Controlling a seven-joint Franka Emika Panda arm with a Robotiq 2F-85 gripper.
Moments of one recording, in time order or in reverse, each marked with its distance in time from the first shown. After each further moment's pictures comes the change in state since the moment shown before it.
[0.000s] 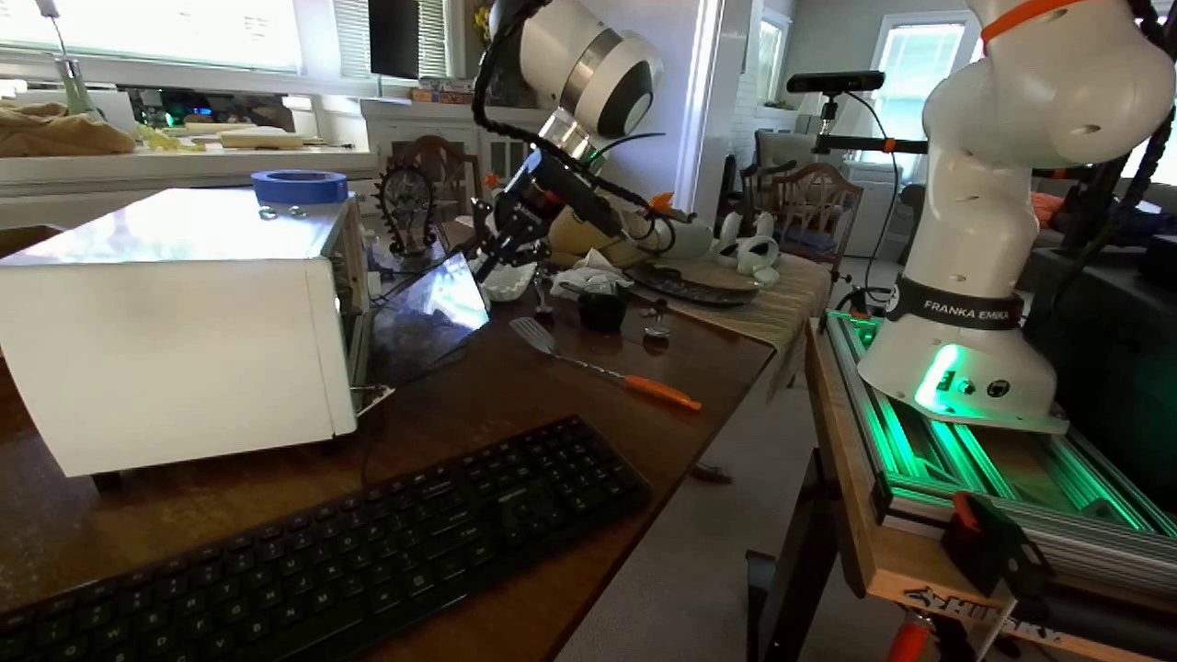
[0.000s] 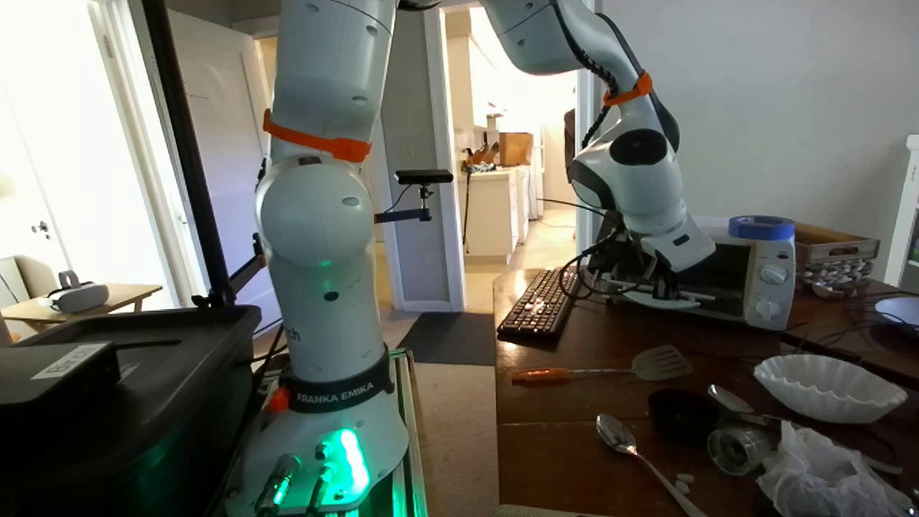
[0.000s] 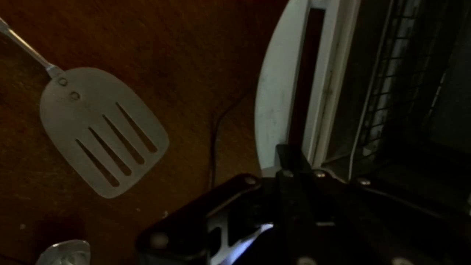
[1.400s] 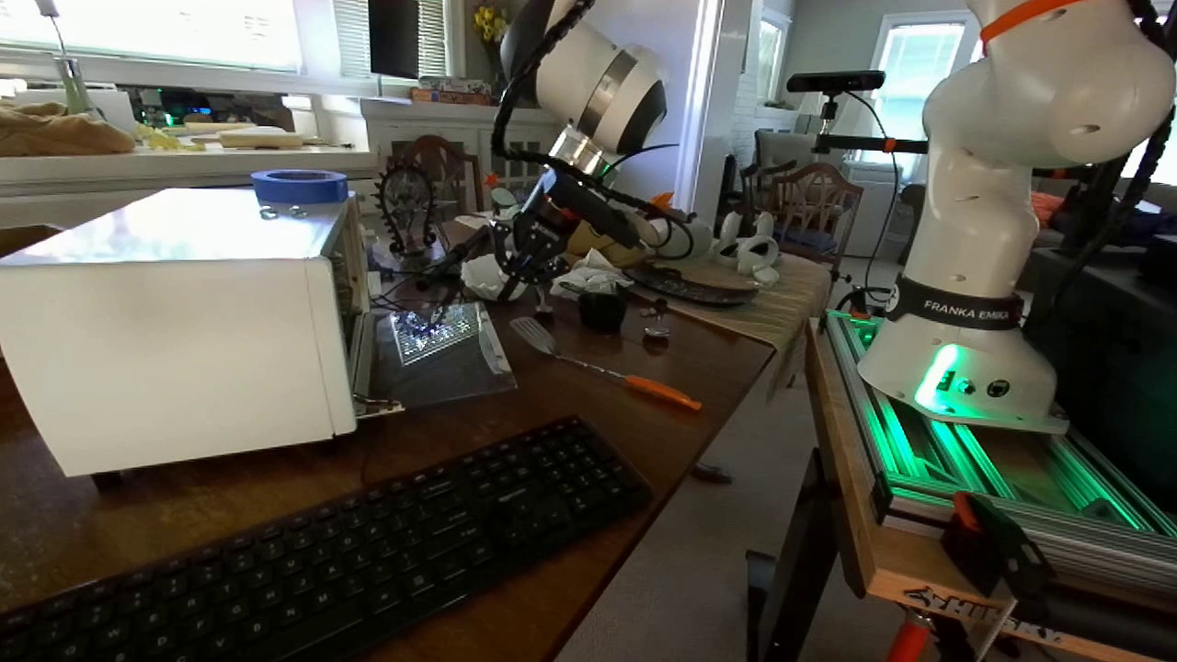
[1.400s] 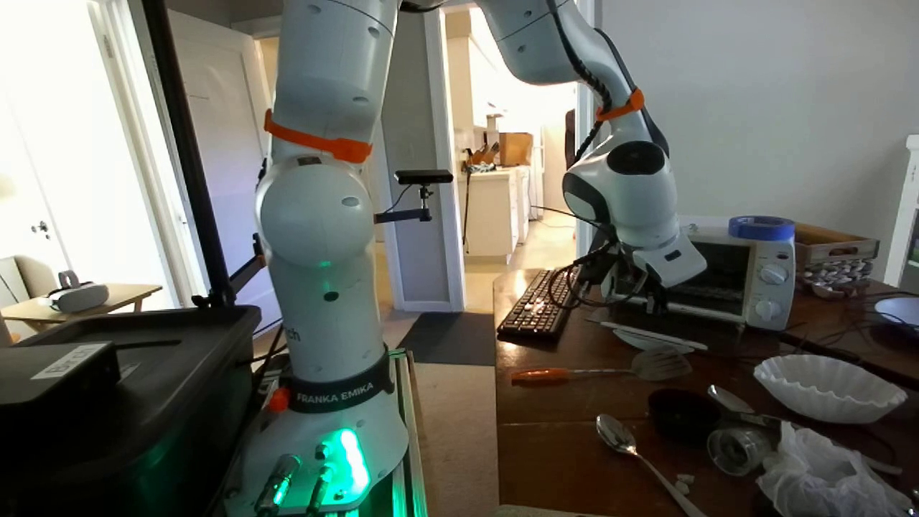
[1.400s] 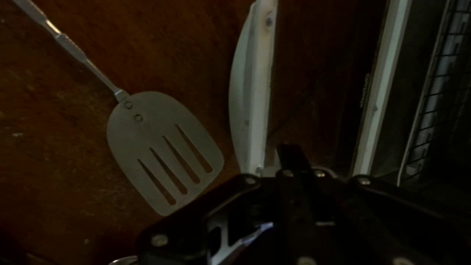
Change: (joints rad) arm -0.004 0.012 0.000 -0.060 -0.094 0.000 0.096
